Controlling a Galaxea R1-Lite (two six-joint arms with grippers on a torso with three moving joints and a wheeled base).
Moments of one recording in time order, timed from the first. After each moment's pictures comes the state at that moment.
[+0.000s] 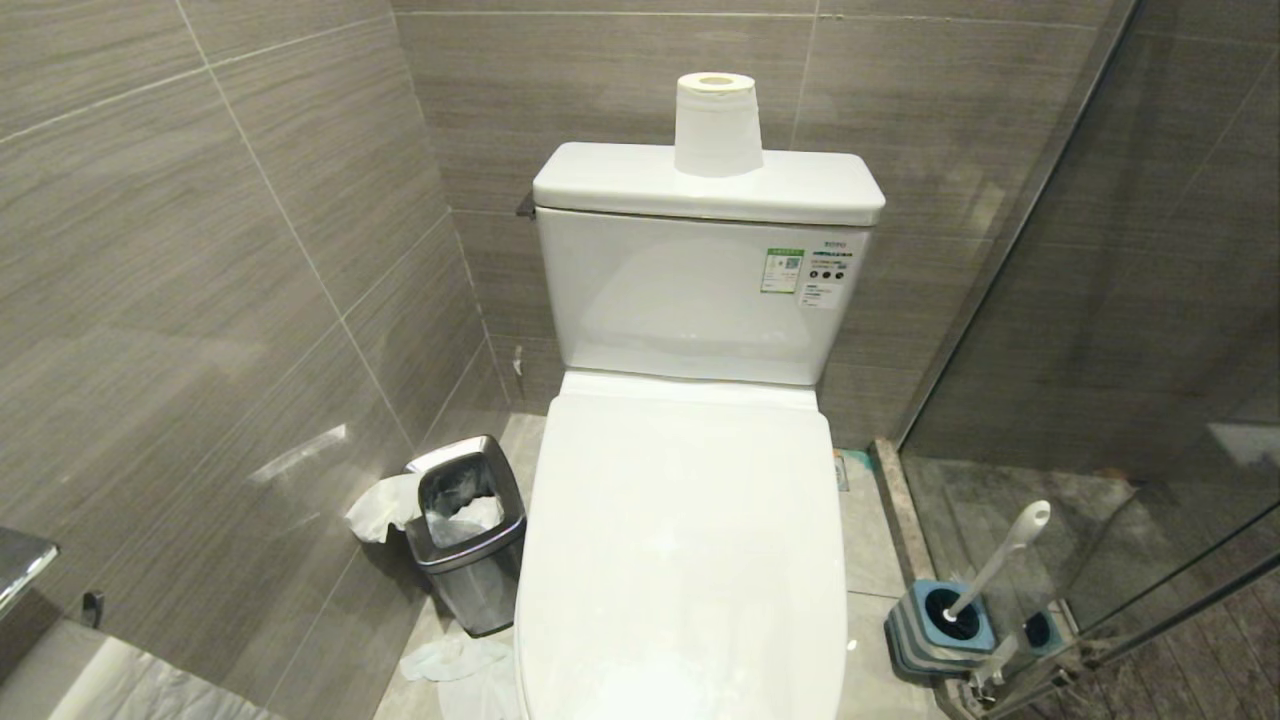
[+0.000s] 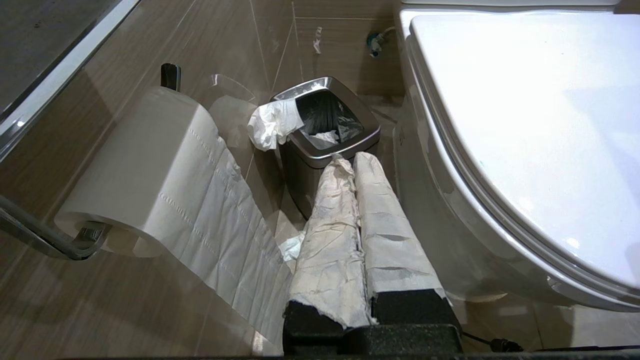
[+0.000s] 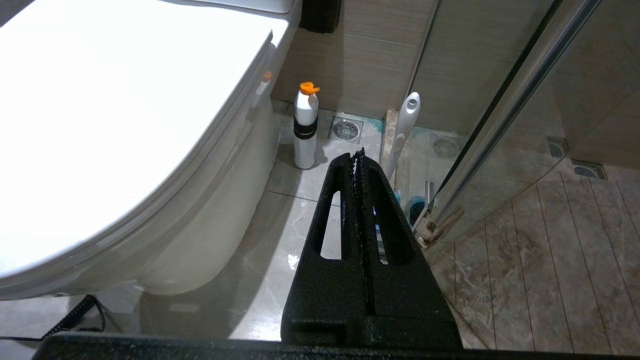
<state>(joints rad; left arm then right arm) 0.00 0.00 0.00 0.01 -0.02 0.02 0.00 0.00 0.00 0.01 0.01 -0.03</state>
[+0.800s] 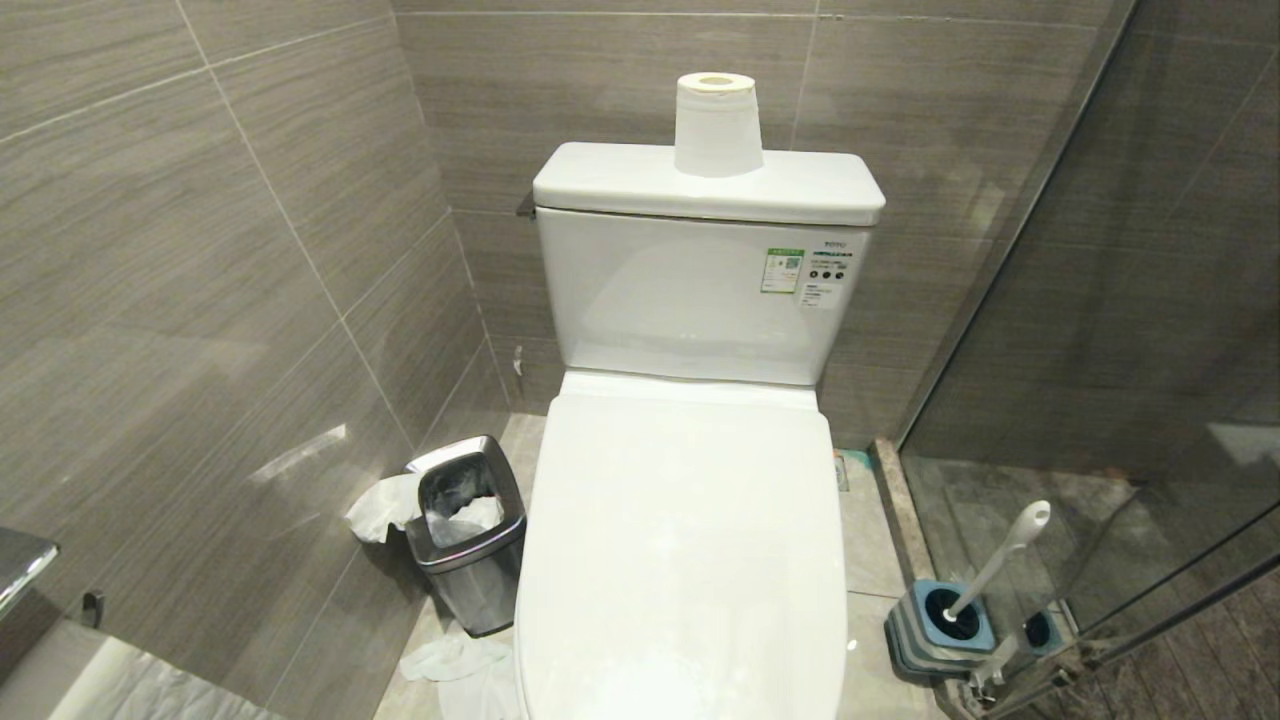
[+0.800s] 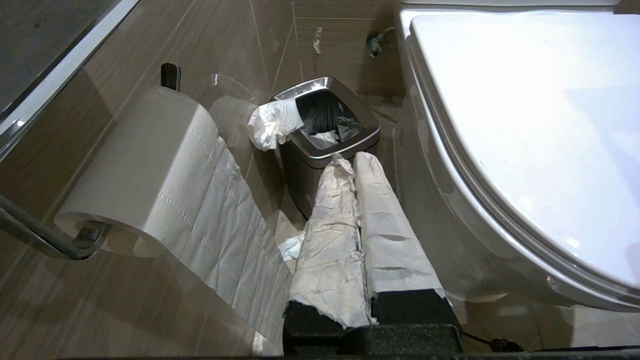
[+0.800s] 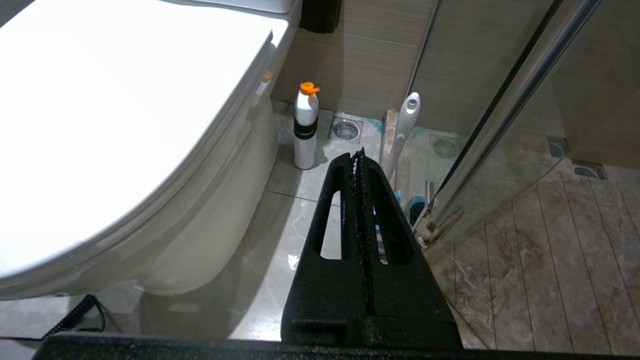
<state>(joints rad) 0.00 0.00 0.00 0.01 -0.02 0.02 0.00 0.00 0.00 0.01 0.01 -0.03</state>
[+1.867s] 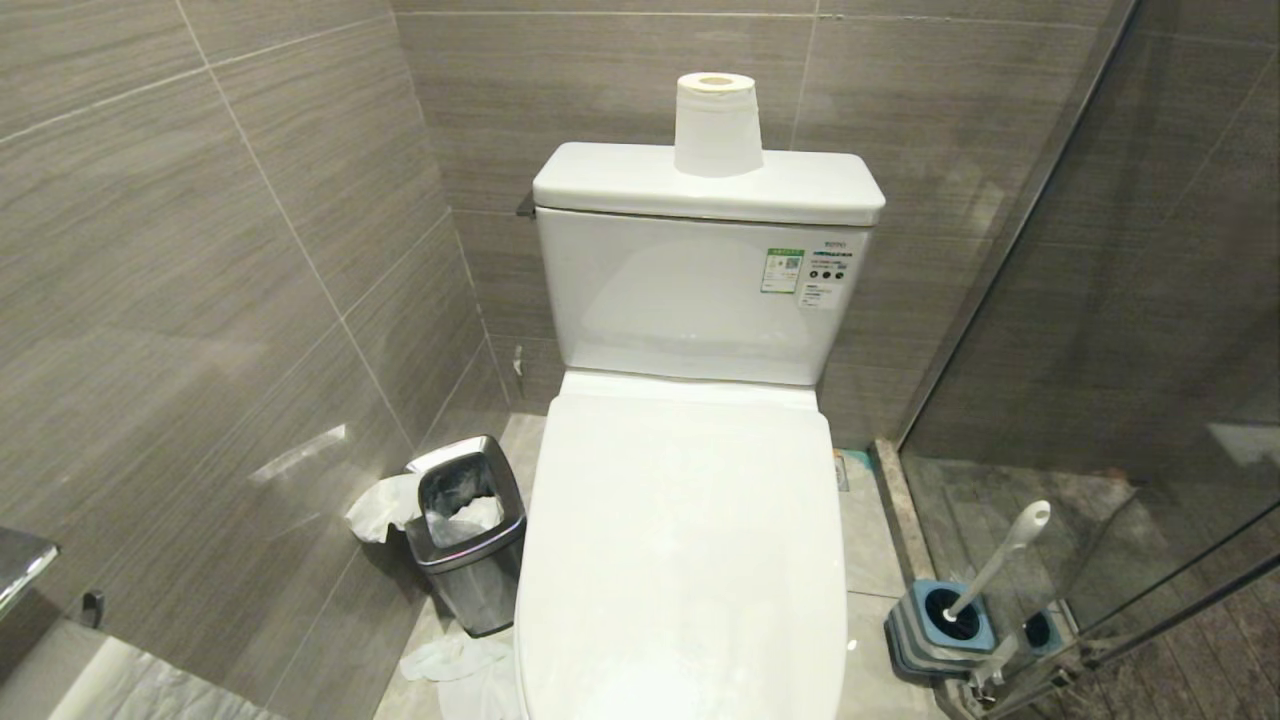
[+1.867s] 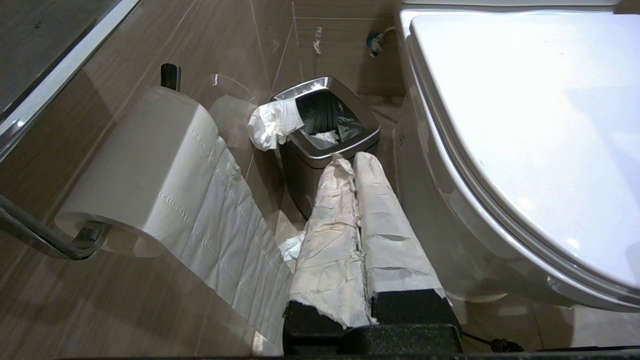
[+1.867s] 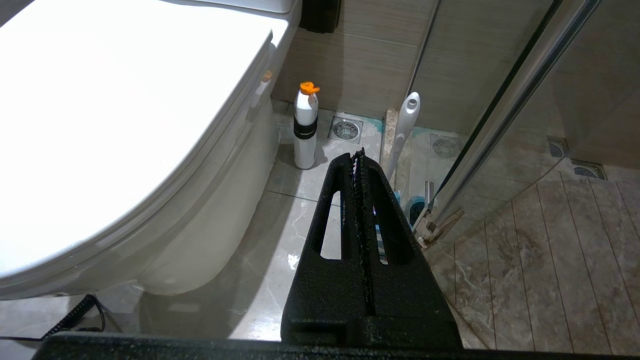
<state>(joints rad) 0.00 0.00 0.00 0.01 -0.02 0.02 0.00 0.00 0.00 0.01 0.01 -0.03</state>
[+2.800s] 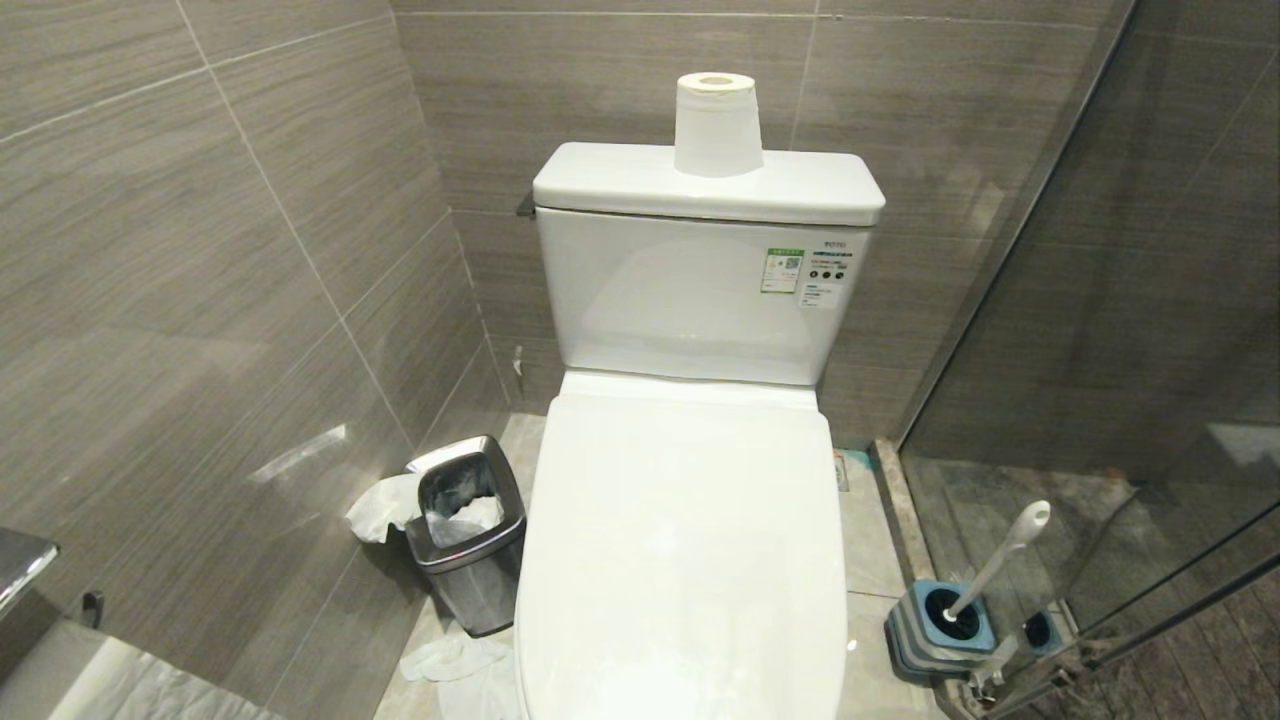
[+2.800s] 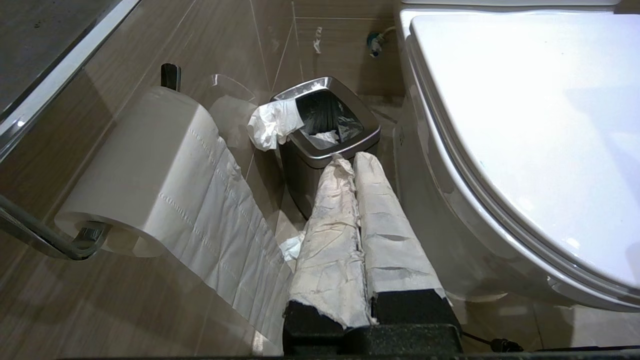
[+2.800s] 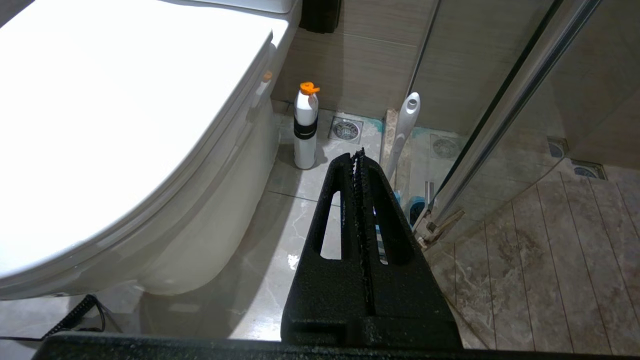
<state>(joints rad) 0.00 0.00 0.00 0.01 -0.02 0.02 0.00 0.00 0.00 0.01 0.01 -0.03</state>
